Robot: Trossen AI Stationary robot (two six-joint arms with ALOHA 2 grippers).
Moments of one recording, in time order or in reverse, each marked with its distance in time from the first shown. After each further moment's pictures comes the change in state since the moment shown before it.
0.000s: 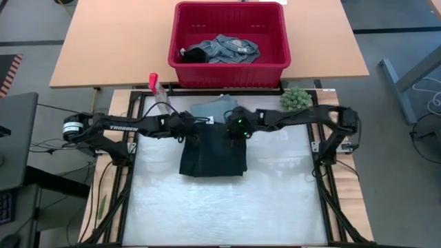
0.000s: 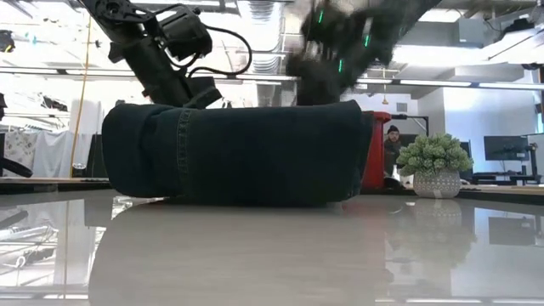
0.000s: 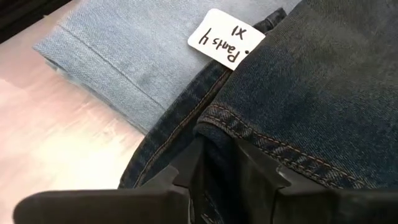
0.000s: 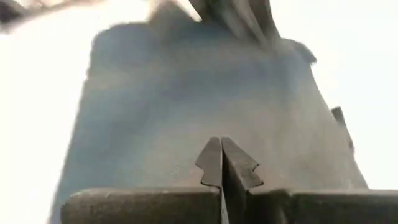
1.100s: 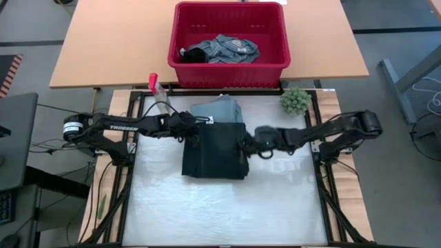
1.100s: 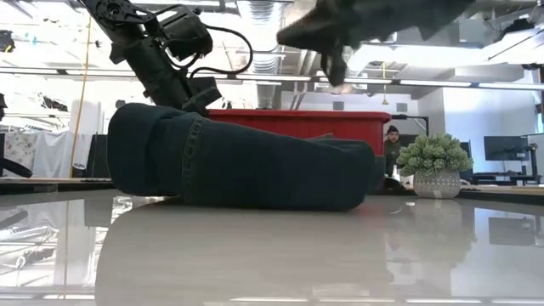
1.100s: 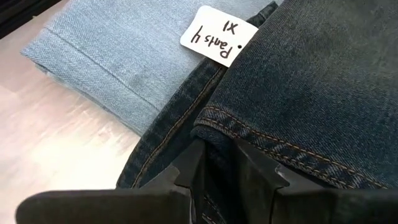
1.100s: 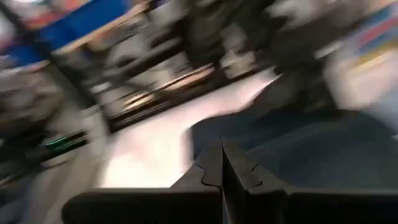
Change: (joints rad) left arm 0.010 0.002 0.001 0.015 0.020 0.029; right arm 0.252 -0.199 -0.266 0.537 0.171 0.327
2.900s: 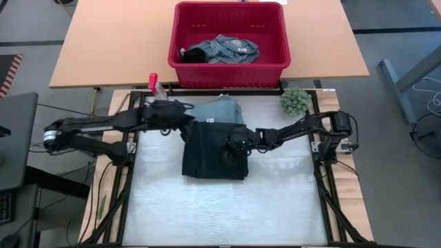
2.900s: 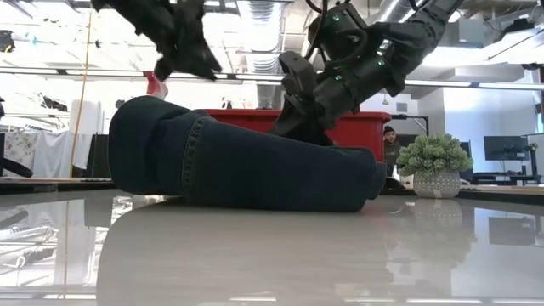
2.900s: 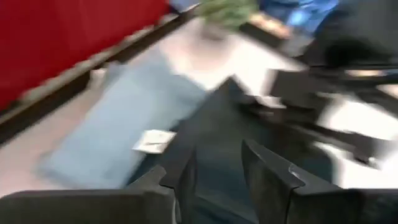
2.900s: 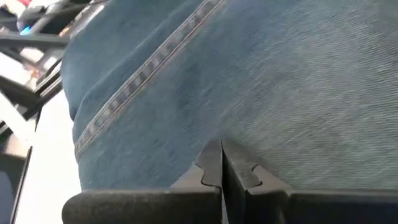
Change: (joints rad) left arm -0.036 -0.333 0.114 -0.063 0.093 0.064; right arm -0.112 0.325 0.050 -0.019 -0.039 0.159
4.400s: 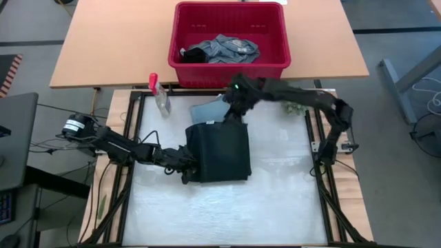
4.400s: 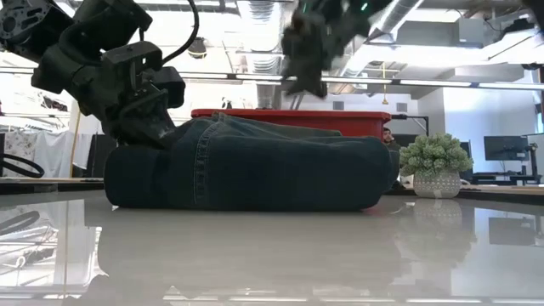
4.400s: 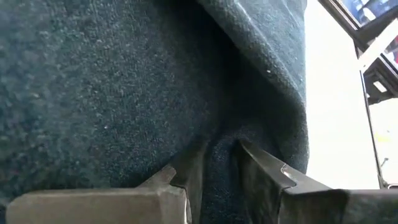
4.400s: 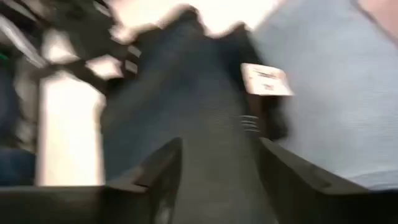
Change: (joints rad) left arm -0.411 0.346 -0.471 0.740 0.052 -0.433; right arm -0.354 0.037 0.736 -1.121 -0.425 -0.566
